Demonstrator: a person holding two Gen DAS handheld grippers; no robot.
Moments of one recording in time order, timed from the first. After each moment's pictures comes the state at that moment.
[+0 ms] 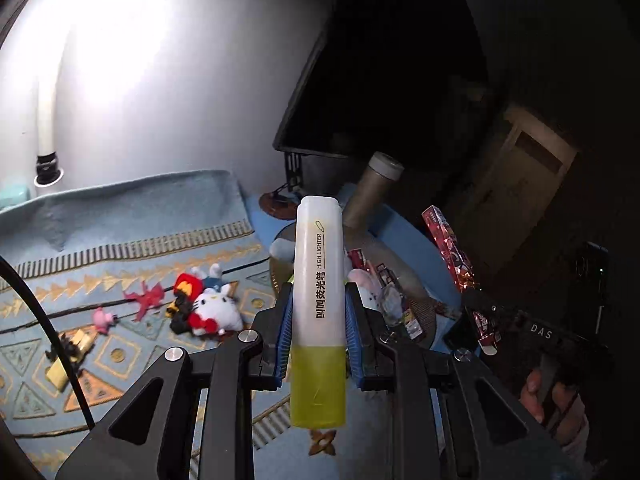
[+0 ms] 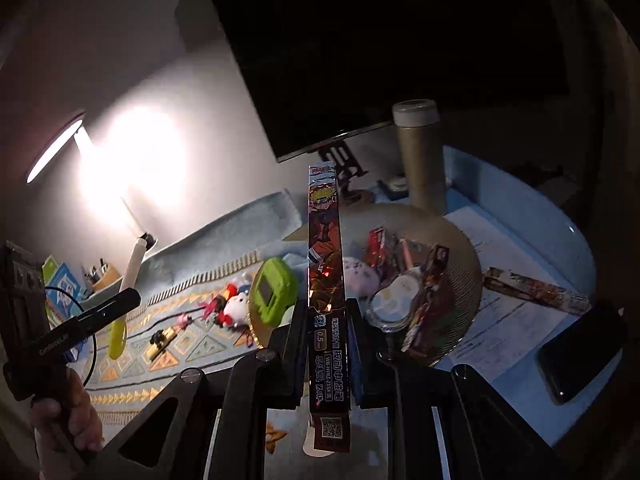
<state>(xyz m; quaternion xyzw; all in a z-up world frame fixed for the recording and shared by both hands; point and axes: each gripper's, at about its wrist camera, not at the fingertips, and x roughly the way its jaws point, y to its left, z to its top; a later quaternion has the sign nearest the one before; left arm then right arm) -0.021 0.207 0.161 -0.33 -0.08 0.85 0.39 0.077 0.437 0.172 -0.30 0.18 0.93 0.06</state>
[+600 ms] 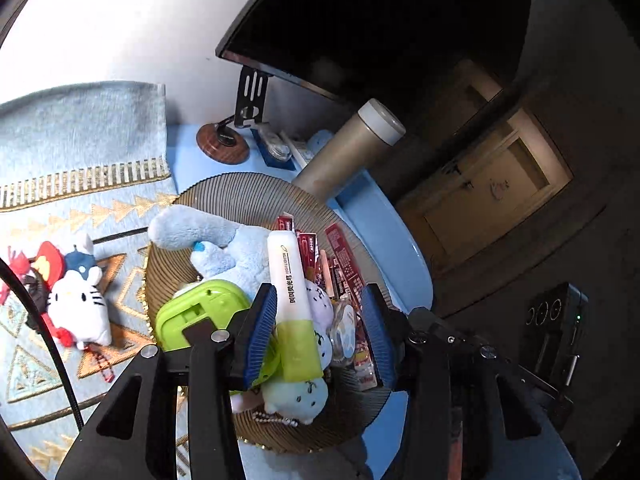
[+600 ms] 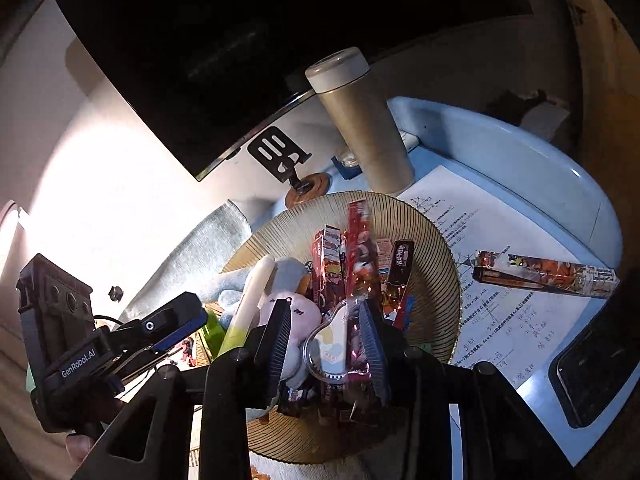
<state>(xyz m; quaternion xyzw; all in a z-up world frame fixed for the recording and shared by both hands) -0.077 0.305 0.117 -0.45 -0.16 0.78 0.42 0.024 0.514 0.134 -0.34 0.29 0.89 0.07</state>
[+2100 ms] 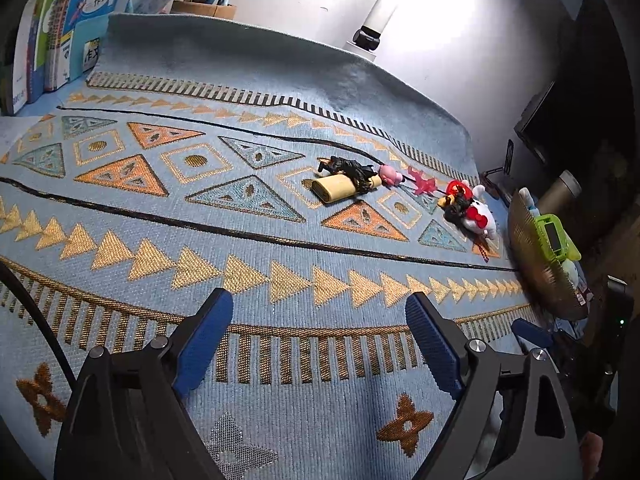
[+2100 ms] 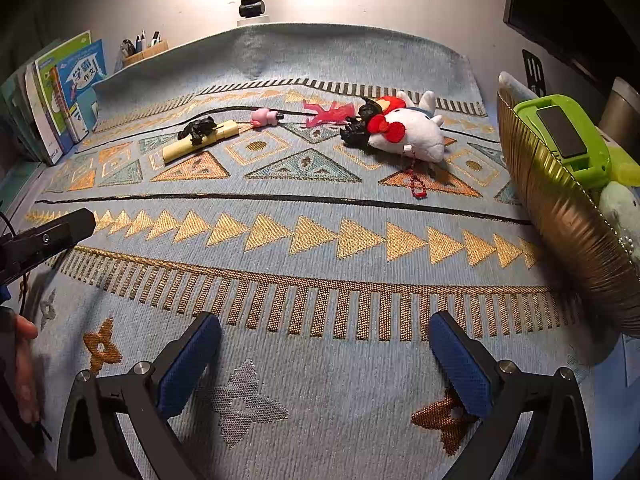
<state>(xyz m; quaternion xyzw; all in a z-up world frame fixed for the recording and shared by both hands) 0.036 0.000 0.006 -0.40 -0.16 0.90 0.10 0.007 0.227 0.009 -0.45 -0.05 0.89 -0.08</state>
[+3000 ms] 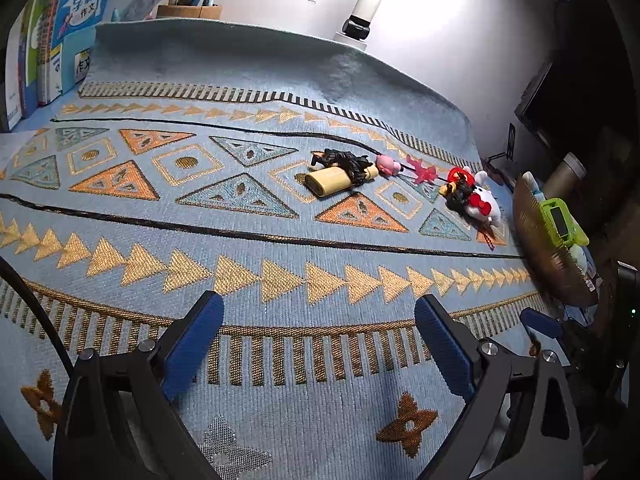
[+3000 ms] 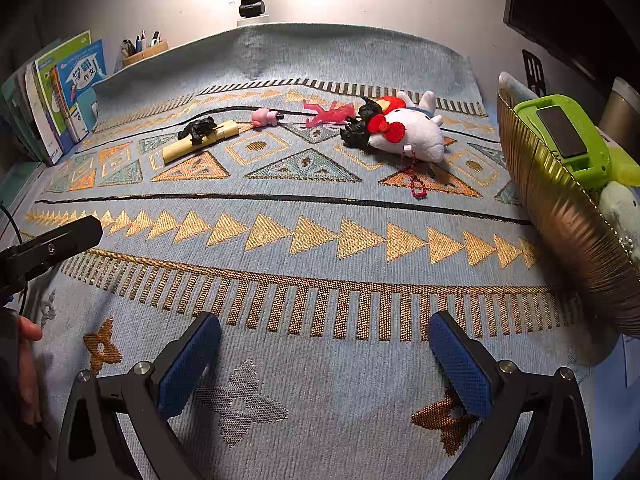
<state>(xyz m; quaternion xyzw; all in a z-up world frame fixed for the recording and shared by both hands) 0.033 0.009 0.006 -0.41 -0.14 0.90 0.10 0.008 0.227 0.010 -0.45 -0.05 0.89 -0.08</state>
